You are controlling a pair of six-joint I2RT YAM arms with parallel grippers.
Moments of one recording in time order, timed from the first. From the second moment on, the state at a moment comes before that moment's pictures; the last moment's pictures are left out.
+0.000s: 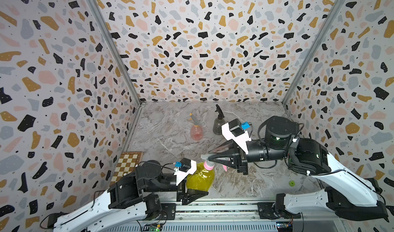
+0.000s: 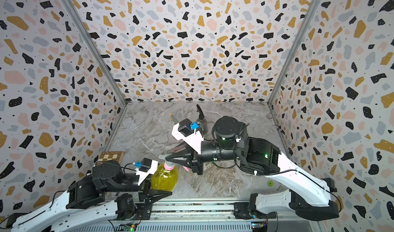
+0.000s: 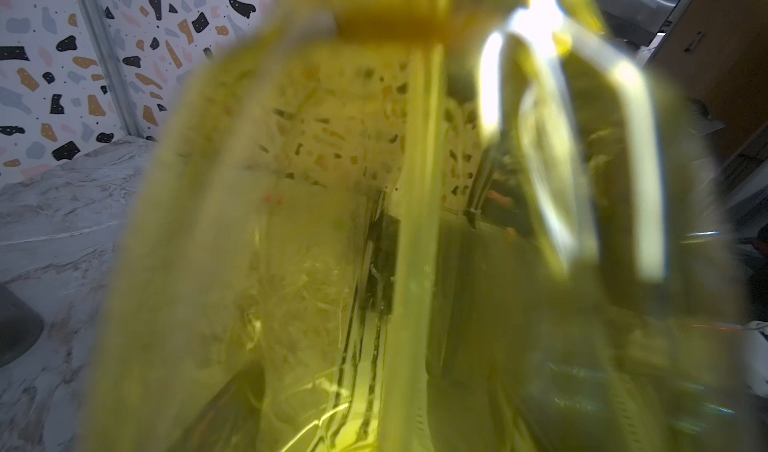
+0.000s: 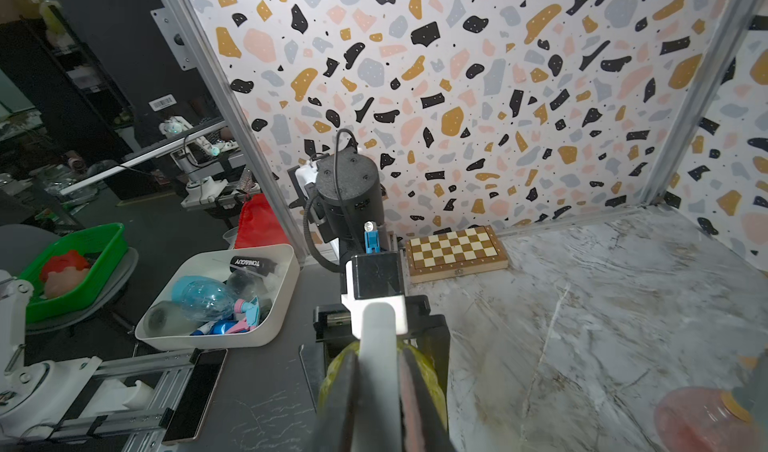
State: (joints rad) left arm -1.13 0.52 0.82 -0.50 0.35 -0.16; right arm 1.24 1.21 1.69 -0.69 -0.36 0.13
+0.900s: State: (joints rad) left arm -1.13 0.54 0.81 -0.60 0.04 -0.15; right arm 1.31 1.28 1.67 -0.69 0.12 0.52
